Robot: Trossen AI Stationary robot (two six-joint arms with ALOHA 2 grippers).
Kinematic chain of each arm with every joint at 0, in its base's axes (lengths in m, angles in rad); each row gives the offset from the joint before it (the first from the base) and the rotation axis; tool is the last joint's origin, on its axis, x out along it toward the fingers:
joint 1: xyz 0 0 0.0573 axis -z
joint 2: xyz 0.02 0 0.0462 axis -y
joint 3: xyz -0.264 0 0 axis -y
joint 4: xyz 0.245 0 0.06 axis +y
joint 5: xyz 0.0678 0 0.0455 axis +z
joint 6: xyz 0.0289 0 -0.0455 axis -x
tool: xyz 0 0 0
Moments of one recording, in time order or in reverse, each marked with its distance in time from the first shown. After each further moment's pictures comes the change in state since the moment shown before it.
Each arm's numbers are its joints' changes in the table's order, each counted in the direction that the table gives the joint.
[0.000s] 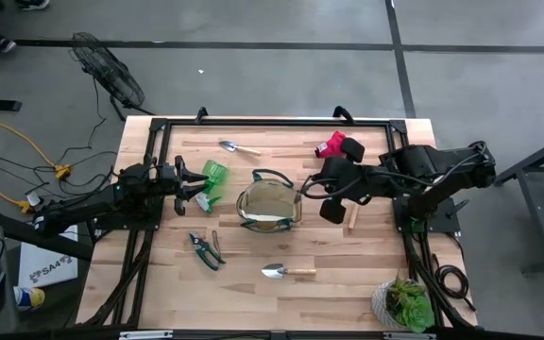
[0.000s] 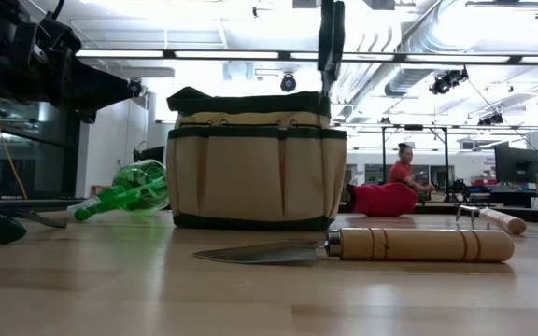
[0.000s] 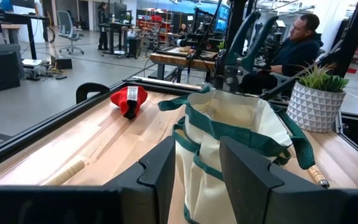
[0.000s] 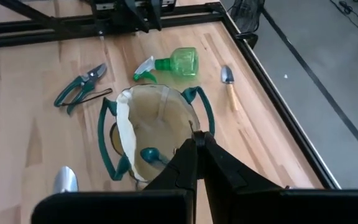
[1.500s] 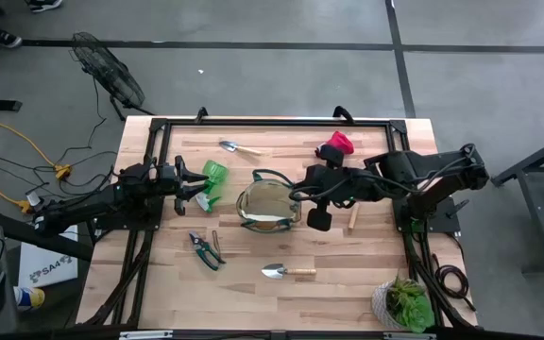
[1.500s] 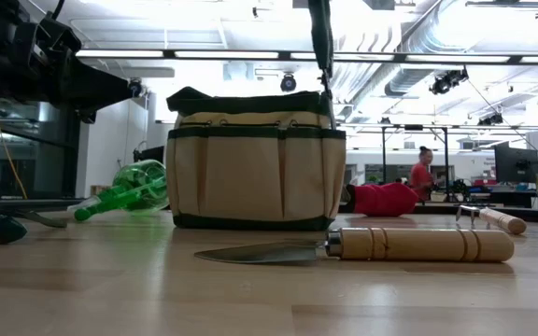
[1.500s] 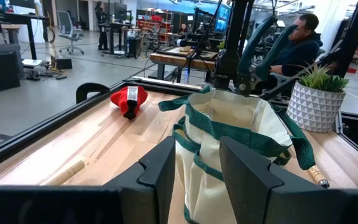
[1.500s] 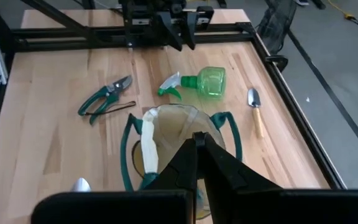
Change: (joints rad) left arm 0.000 0.000 0.000 0.000 0.000 0.000; right arm 0.018 -0.063 -0.015 -0.175 0.092 0.123
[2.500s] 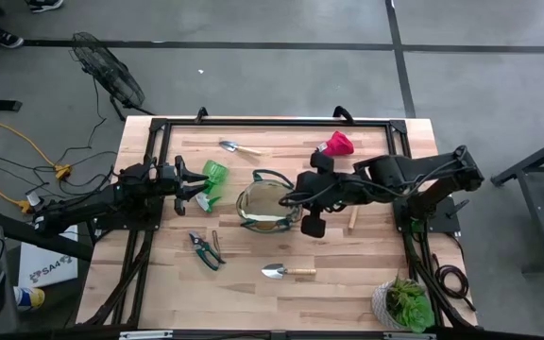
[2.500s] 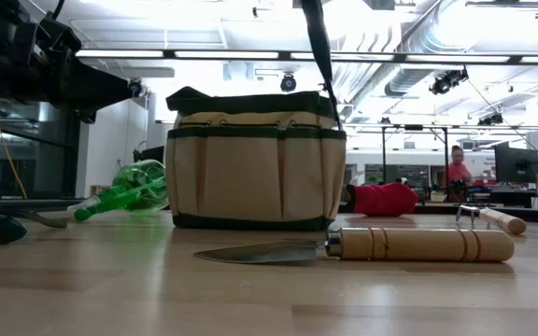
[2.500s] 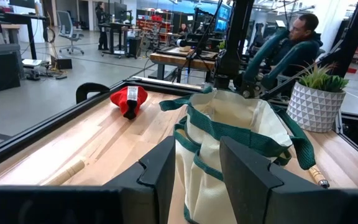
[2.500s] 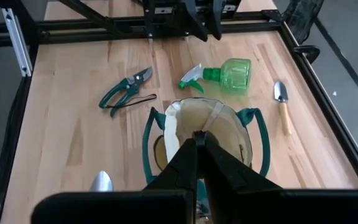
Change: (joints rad) left arm 0.000 0.000 0.000 0.000 0.000 0.000; right arm 0.003 -0.047 0.000 -0.028 0.085 -0.025
